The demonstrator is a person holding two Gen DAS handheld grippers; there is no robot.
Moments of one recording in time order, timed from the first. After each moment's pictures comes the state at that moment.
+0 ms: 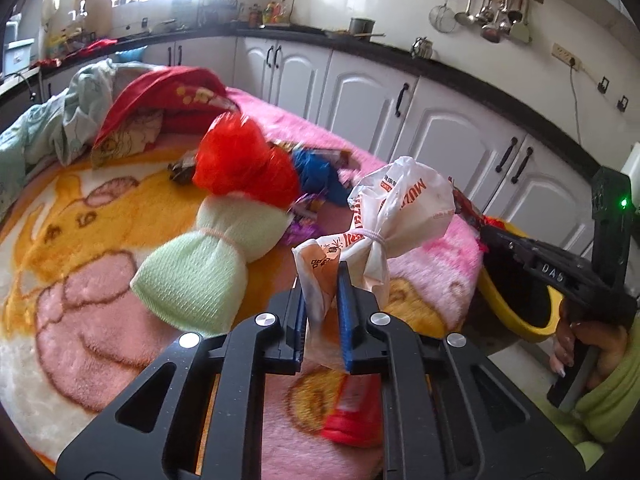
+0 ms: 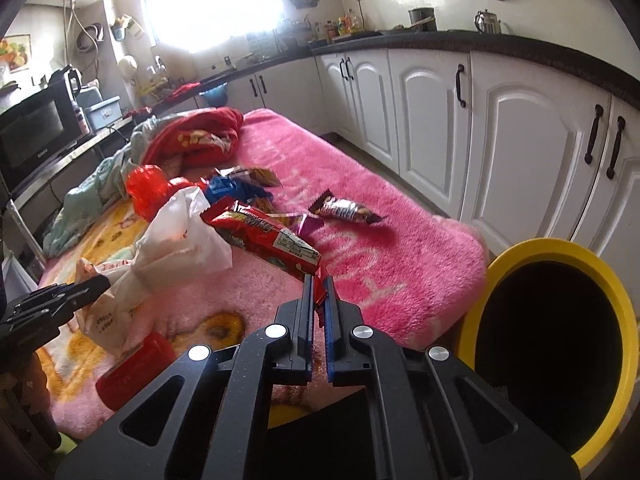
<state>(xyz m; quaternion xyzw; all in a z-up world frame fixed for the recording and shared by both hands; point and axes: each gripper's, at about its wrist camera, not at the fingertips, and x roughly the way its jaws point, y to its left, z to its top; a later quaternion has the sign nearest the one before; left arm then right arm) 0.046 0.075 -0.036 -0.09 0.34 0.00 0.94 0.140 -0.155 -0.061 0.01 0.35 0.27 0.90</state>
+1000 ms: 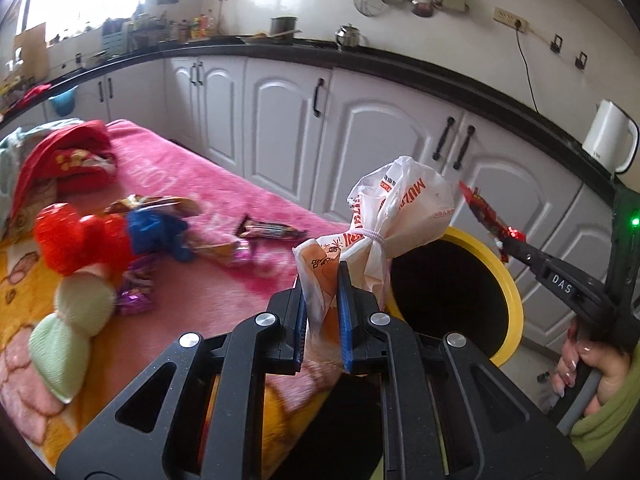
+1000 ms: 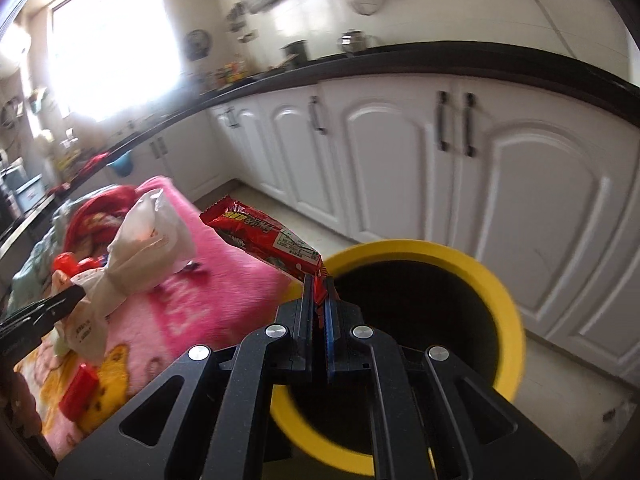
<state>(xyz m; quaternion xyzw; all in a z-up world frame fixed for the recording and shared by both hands) 0.119 -0.064 -0.022 -0.03 0.34 -0.08 0.94 0.133 -0.325 -0.045 0.09 0.32 0.08 0.94</state>
